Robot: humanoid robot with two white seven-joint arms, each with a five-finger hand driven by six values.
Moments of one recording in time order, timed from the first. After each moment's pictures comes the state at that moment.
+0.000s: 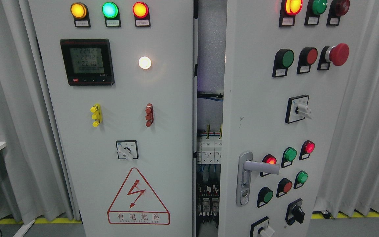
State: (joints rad) left arm -0.06 0.04 0.10 -0.03 -0.15 -0.02 -0.05; right arm 0.11 0.00 0.30 -0.04 -0.22 -0.36 0.18
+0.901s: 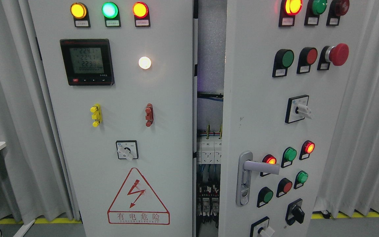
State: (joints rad) left arm 0.03 0.06 0.10 -0.23 -0.11 -0.05 -0.25; right arm 0.11 0.00 0.30 -0.04 -0.22 -0.36 0.18
